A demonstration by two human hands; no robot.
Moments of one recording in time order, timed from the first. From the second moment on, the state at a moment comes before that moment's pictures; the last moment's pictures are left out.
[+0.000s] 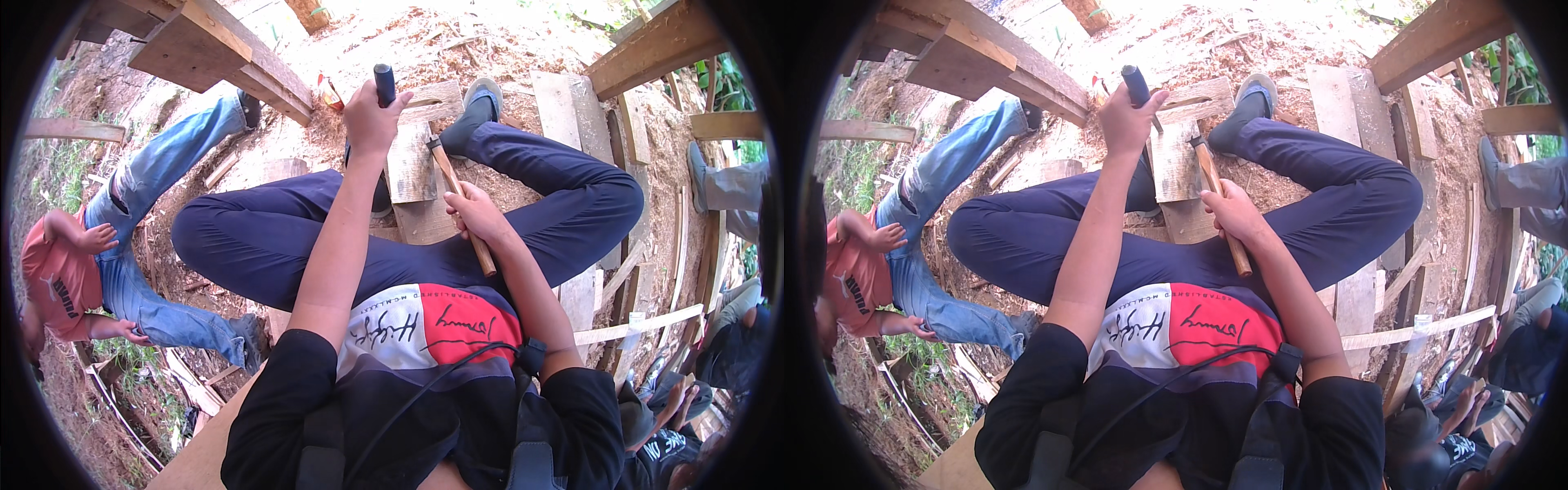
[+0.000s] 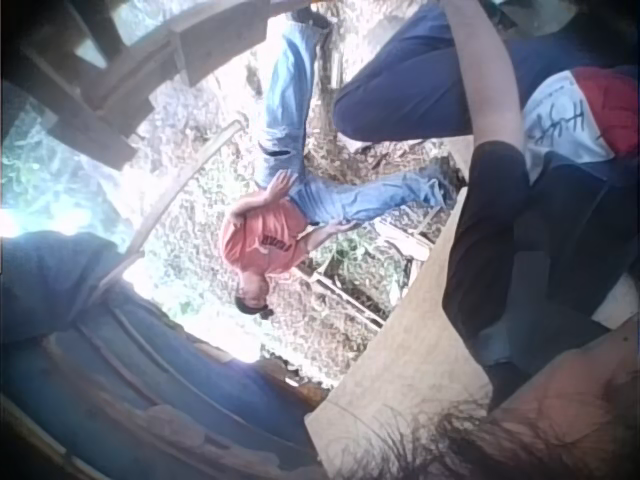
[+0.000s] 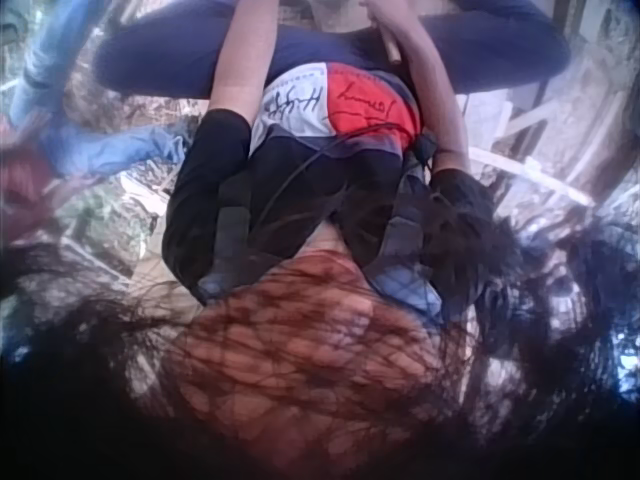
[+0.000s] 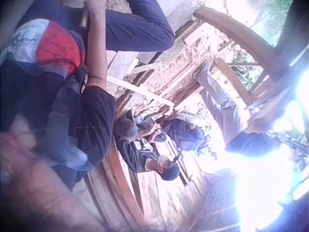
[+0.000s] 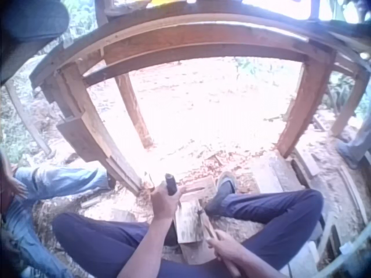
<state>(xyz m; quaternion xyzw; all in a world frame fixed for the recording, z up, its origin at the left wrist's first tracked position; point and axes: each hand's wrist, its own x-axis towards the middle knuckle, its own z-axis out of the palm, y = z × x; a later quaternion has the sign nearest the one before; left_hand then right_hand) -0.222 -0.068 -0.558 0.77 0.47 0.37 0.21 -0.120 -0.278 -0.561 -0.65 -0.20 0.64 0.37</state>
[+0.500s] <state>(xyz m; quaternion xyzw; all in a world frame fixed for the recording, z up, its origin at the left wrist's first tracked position) -0.222 -0.072 -0.554 0.77 0.47 0.37 0.22 -0.120 -0.278 -0.566 -0.64 -0.21 0.63 0.38</state>
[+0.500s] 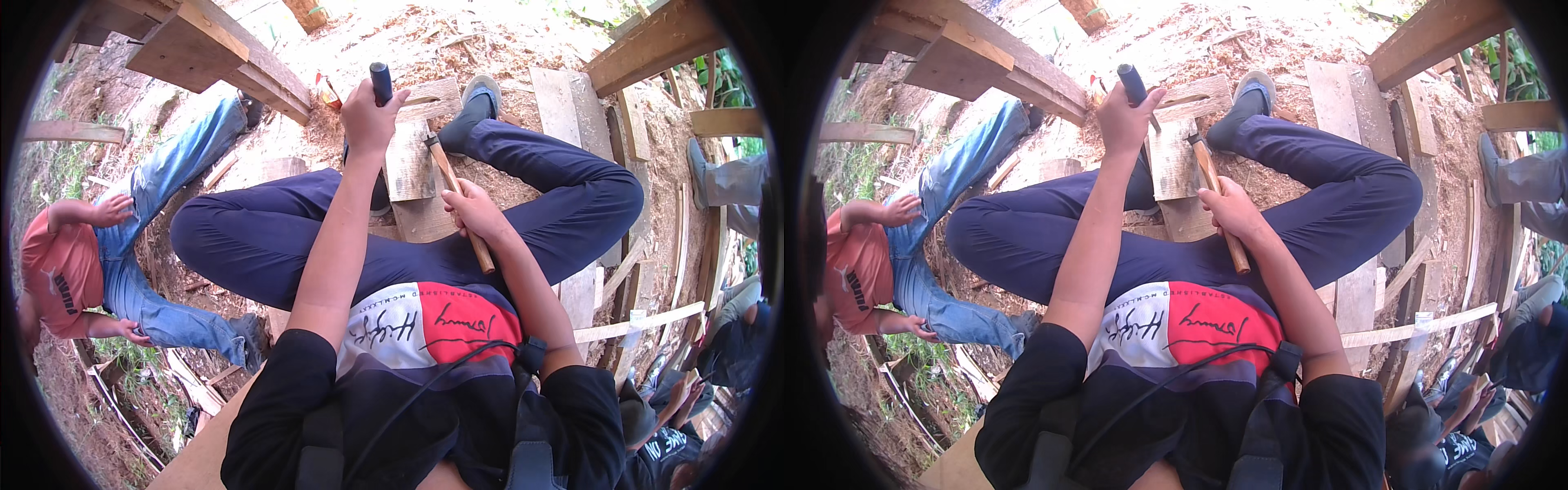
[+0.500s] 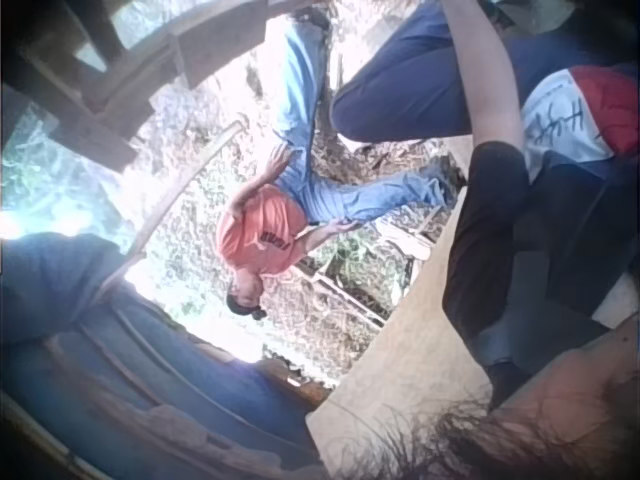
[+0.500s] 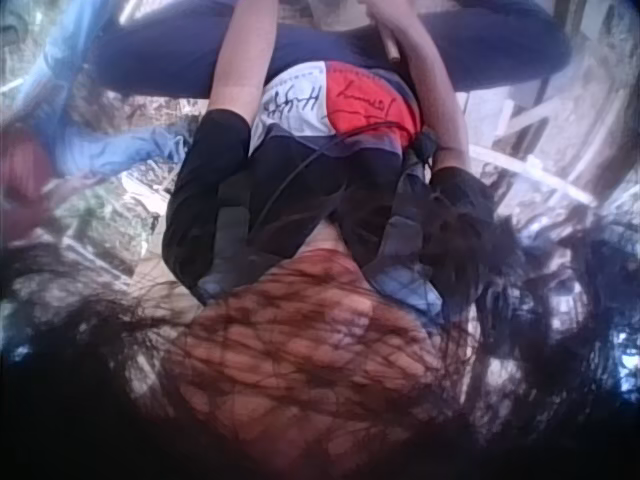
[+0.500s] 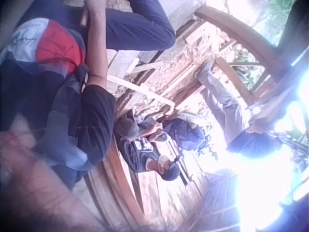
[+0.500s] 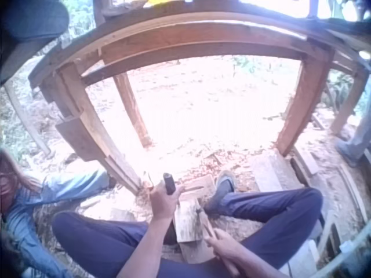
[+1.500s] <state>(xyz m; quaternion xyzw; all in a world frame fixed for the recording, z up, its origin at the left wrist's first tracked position) -0.225 -0.058 -0.551 0.79 0.47 0.31 0.24 -0.121 -0.277 -0.562 -0.65 -0.22 0.59 0.43</state>
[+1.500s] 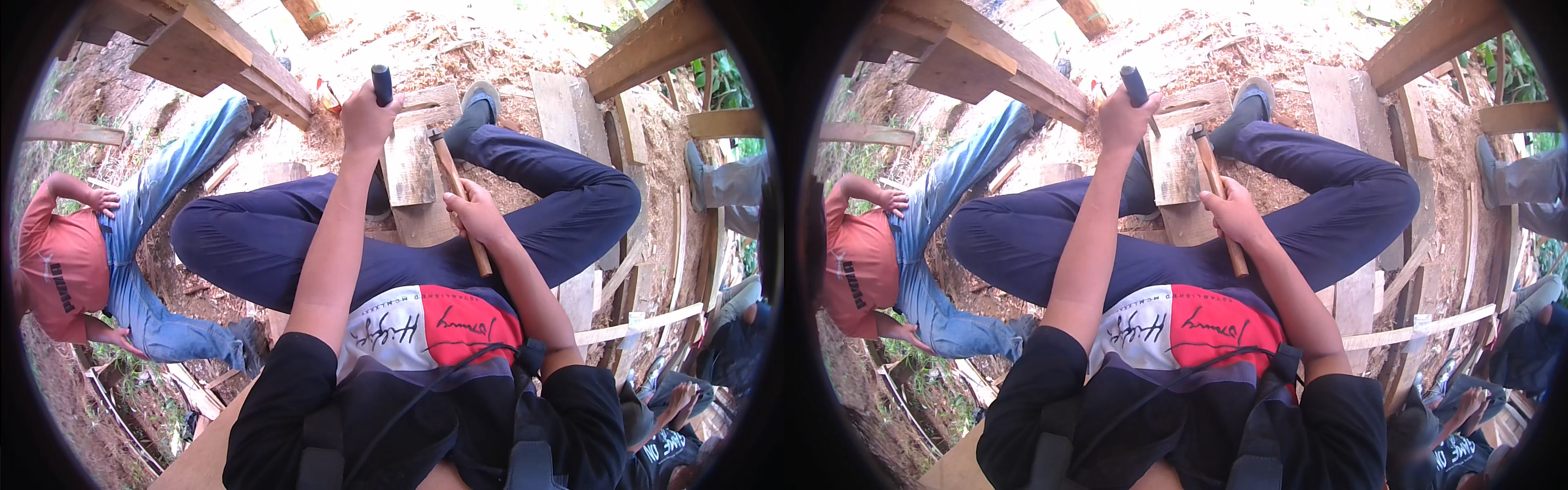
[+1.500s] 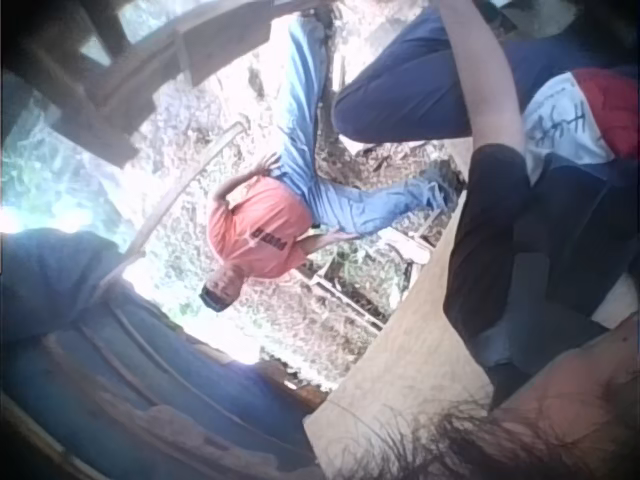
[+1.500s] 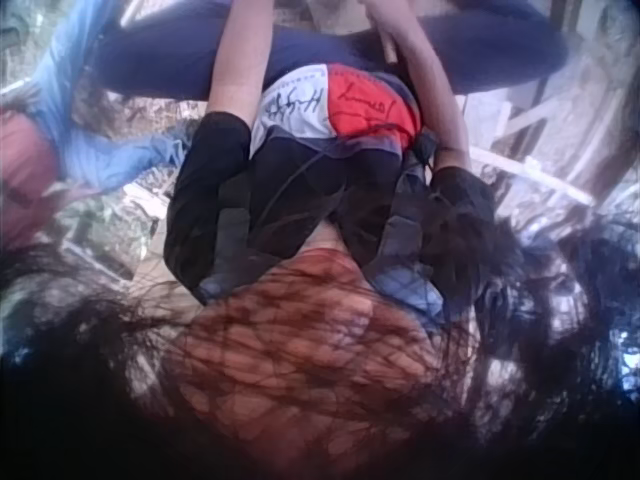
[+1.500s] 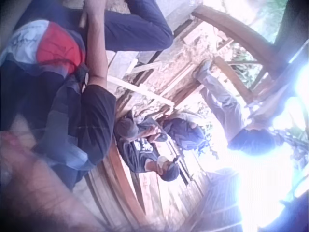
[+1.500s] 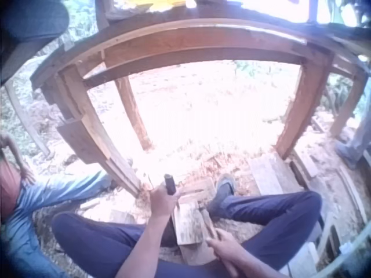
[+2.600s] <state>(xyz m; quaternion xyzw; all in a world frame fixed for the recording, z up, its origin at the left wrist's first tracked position) -0.231 -0.049 -0.558 0.82 0.45 0.28 0.22 -0.073 -0.219 -0.379 -0.74 -0.54 0.29 0.28</state>
